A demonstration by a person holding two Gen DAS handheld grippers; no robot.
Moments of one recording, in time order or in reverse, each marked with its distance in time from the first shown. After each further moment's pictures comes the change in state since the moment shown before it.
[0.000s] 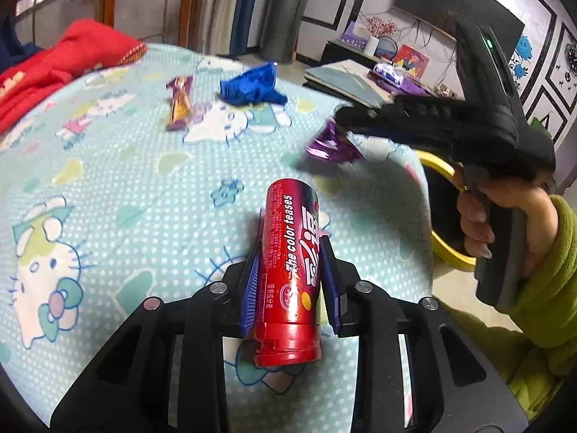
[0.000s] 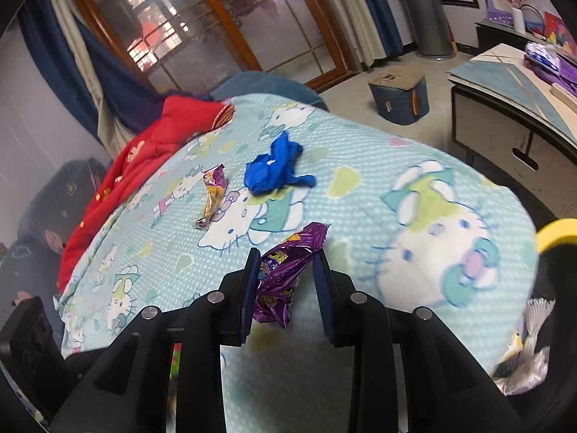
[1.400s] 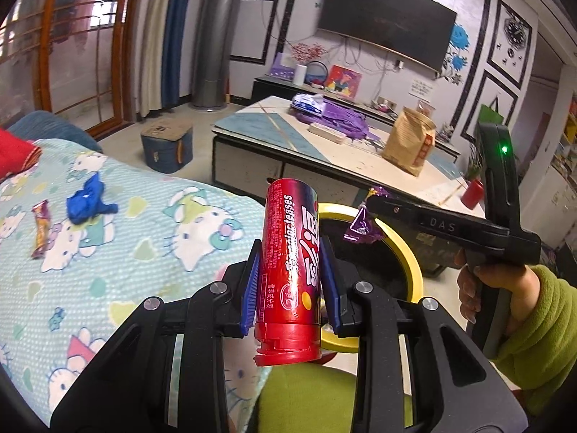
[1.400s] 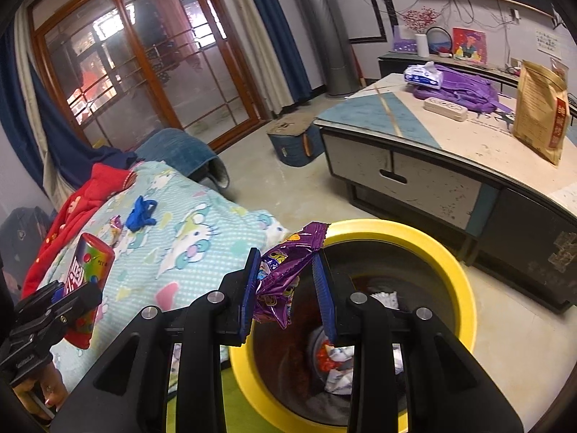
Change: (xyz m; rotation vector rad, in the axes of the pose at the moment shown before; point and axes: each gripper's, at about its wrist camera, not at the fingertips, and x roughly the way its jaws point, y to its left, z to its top) left arm 0.039 -0.164 0.064 0.185 -0.134 -0.164; right arm -0.171 -0.150 -0.040 0.100 -0.198 -0.297
